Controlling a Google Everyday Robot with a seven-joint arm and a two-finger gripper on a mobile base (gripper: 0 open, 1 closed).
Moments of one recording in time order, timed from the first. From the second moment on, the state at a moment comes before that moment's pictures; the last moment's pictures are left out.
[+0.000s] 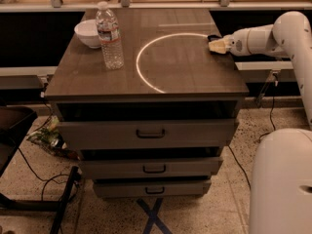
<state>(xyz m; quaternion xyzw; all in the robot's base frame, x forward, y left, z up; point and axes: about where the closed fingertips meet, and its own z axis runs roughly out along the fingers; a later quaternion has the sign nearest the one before) 0.831 -0.239 0.831 -0.29 0.80 0.21 0.48</state>
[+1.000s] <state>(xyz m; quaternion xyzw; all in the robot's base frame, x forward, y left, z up) 0.809 -0.181 0.968 -0.39 0.76 0.10 0.51</state>
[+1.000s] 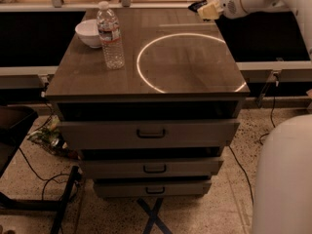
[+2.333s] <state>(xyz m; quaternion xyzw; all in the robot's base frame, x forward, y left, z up) 0.696 -0.101 0.979 -0.50 0.67 0.20 0.51</state>
